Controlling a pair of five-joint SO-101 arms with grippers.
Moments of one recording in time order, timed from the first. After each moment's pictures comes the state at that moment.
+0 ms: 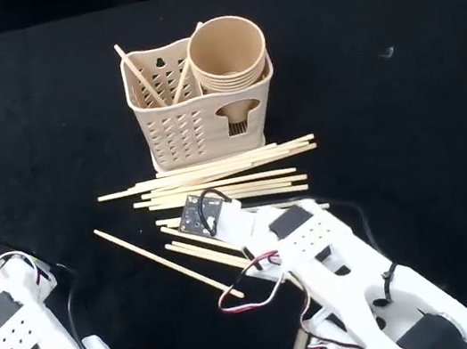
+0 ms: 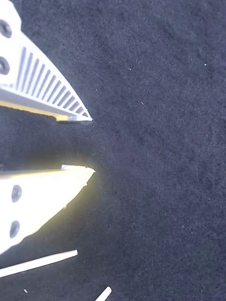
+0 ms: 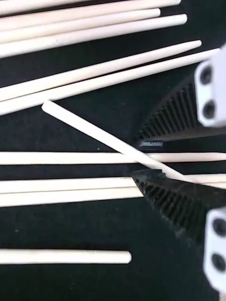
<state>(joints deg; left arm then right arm) -43.1 -58.9 72.0 50.8 2.4 -28.6 -30.7 70.0 49.1 37.8</state>
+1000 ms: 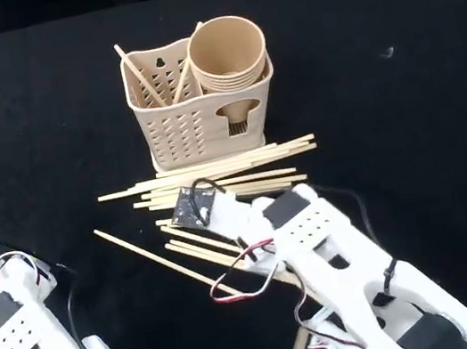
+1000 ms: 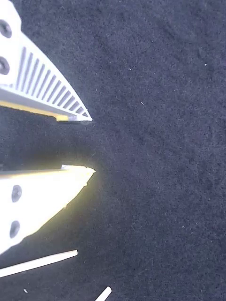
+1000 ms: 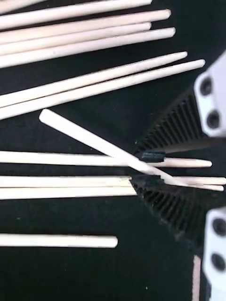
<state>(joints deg) -43.1 -58.9 72.0 50.8 2.4 -30.2 -30.8 60.7 61.8 37.8</state>
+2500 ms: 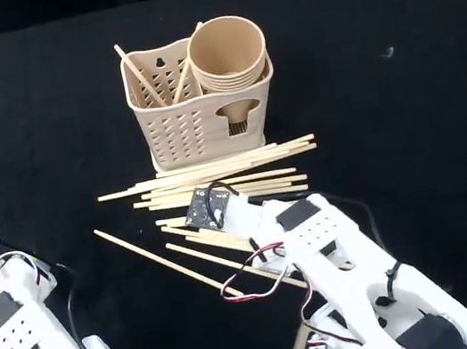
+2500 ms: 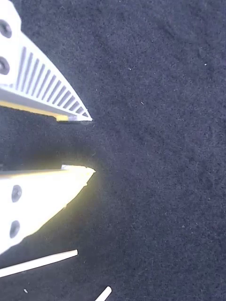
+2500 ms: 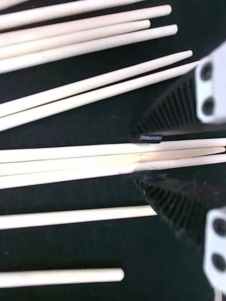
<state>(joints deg) -43.1 -58.9 72.0 50.8 2.4 -24.5 -30.7 68.7 50.5 40.8</state>
